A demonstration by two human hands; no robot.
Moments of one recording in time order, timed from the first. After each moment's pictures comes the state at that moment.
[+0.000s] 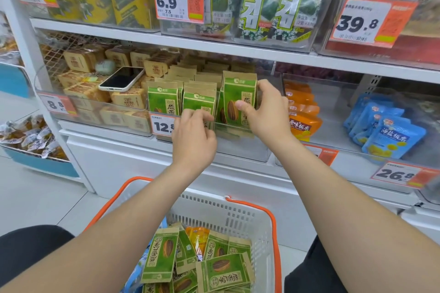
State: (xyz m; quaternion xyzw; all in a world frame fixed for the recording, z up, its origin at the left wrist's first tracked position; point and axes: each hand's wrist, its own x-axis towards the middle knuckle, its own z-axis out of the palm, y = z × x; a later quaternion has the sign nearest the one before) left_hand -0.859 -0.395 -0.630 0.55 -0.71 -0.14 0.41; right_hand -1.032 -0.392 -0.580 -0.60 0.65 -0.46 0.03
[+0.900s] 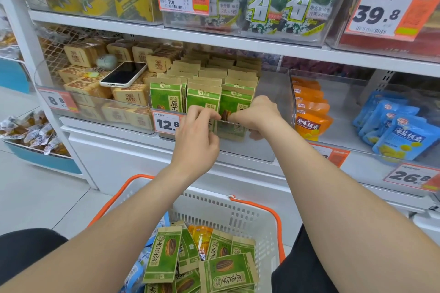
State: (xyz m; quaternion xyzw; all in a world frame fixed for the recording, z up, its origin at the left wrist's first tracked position) left_hand -0.848 -0.407 -0.650 0.47 -0.77 -0.11 0.42; right_hand -1.011 -0.428 -0.577 -0.48 0.80 -0.26 0.24
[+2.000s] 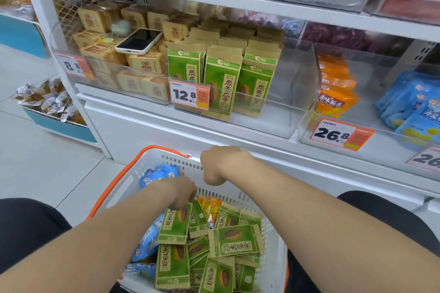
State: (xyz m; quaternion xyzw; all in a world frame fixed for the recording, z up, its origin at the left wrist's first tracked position) left_hand -0.770 -0.373 -0.775 0.45 -0.81 -0.19 -0.31; right_hand -0.901 -0.350 -0.654 -0.77 0.58 0.23 0.12
